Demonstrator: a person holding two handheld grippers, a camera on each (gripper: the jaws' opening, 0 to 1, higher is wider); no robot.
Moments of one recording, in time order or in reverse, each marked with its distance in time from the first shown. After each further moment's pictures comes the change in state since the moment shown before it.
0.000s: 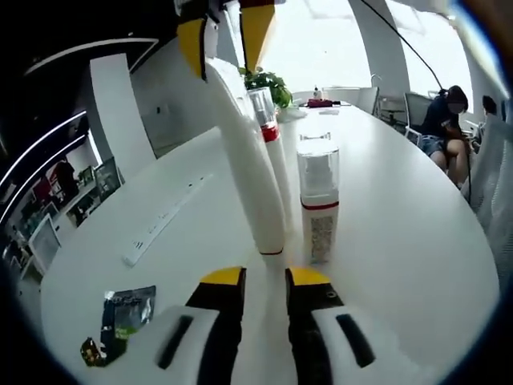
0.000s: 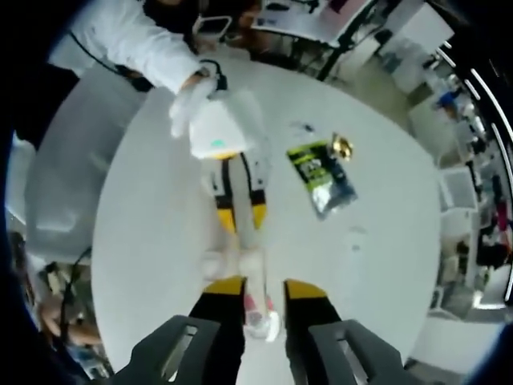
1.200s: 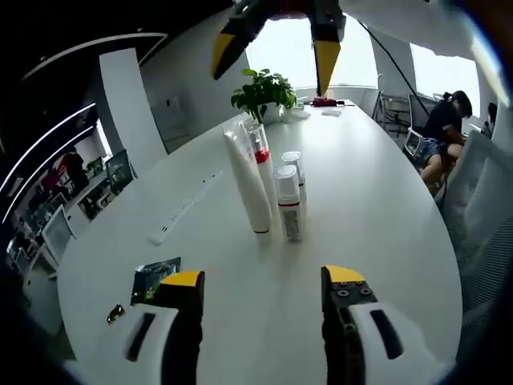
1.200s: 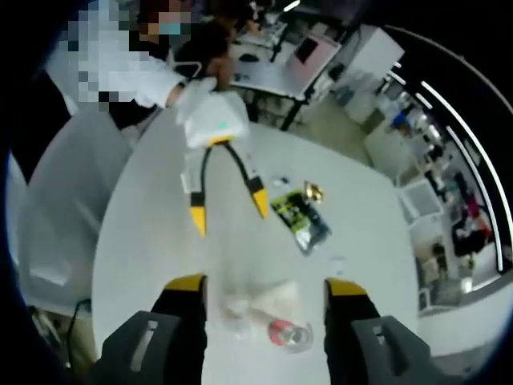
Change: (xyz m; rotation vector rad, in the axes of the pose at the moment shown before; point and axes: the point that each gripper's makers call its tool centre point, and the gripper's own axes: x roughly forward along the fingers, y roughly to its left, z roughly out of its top) left arm -0.098 -0.012 0.006 -0.027 0.055 0.041; right arm -0.042 0.038 0.037 0.104 -0.267 -0.189
